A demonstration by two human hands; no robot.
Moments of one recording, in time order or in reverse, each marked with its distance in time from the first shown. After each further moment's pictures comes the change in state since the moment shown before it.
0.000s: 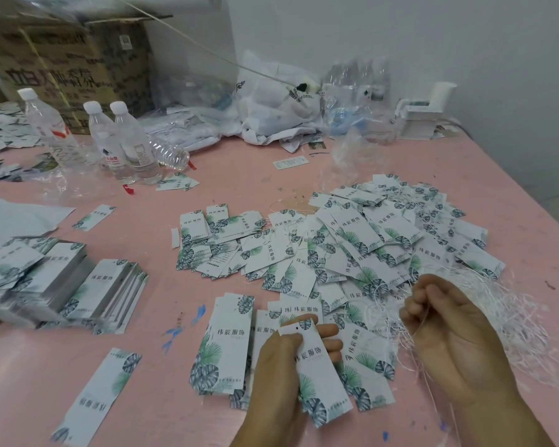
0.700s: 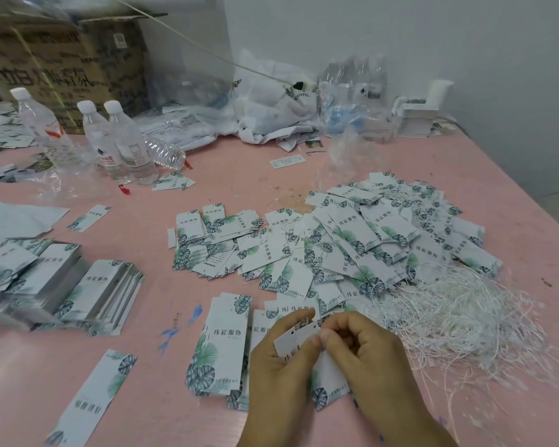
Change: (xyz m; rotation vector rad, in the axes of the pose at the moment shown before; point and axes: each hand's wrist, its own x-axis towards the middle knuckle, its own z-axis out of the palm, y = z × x) left_hand -0.008 -0.004 -0.001 0.259 0.020 0.309; right_hand -0.035 0.053 0.044 -1.076 -0.125 -0.206
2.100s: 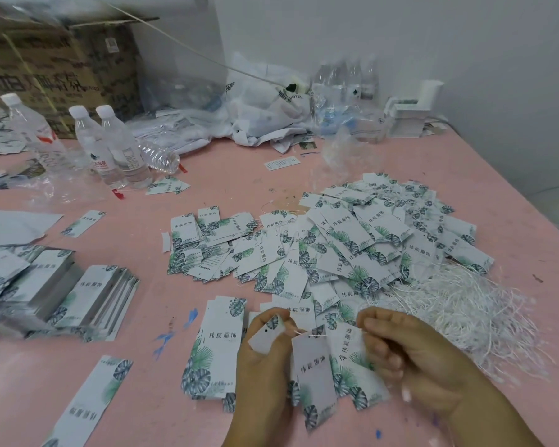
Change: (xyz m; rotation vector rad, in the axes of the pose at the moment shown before) left_hand 0.014 -0.001 -0.008 -0.104 0.041 -0.069; right_hand 0.026 0.021 -0.060 0.957 -0.386 0.623
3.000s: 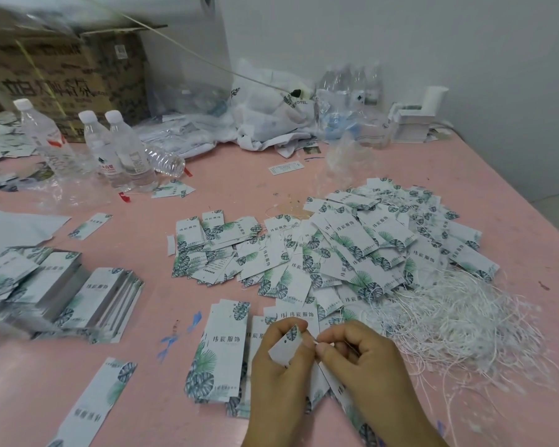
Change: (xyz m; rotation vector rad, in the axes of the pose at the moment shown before) left_hand -0.009 -0.005 0.003 0.420 0.016 0.184; right_hand 0.012 0.048 0.045 -0.869 0.376 -0.511
